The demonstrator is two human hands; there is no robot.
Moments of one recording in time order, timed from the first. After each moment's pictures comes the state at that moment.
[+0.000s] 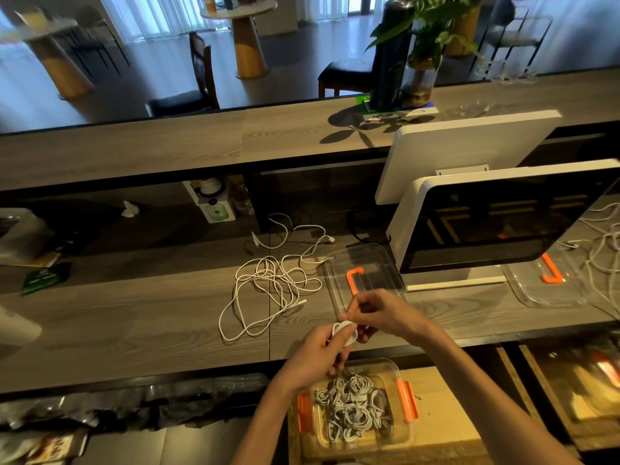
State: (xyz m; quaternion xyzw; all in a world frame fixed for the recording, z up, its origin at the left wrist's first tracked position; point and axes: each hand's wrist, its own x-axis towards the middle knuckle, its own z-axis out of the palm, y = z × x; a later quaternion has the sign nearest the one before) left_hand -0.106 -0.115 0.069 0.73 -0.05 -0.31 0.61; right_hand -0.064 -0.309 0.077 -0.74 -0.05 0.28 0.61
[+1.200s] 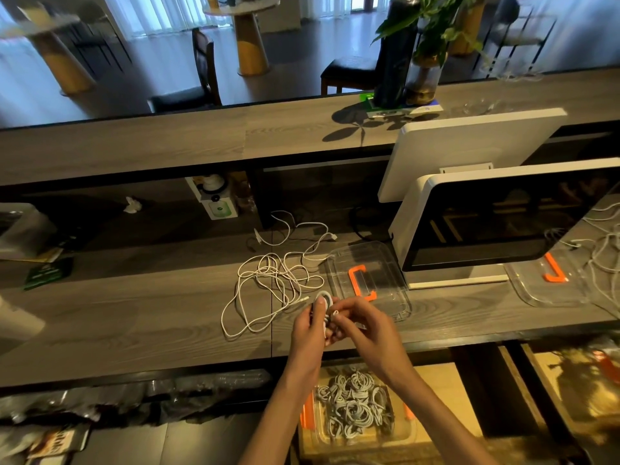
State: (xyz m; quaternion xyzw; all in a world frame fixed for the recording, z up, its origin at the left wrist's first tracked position) left_hand -0.104 -0.127 0.074 0.62 0.16 -0.14 0.76; right_hand -0.121 -0.254 0.064 -0.76 -0.01 0.01 0.65
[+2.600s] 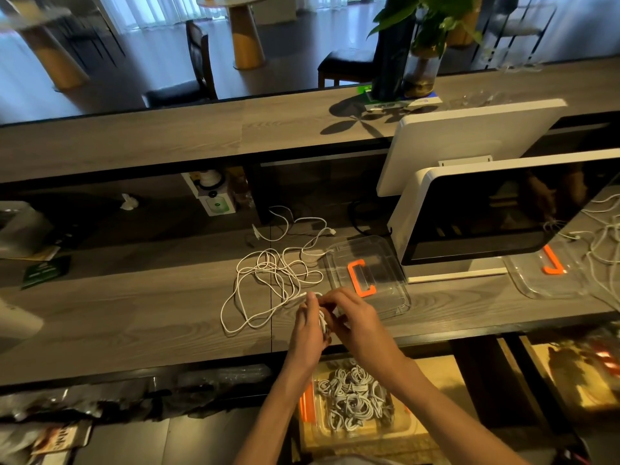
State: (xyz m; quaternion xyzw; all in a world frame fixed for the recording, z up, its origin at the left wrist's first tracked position) left_hand -0.104 -0.121 0.077 0.67 0.16 -0.16 0.71; right_hand -0.107 -0.246 0.064 -0.86 -0.17 -0.06 0.48
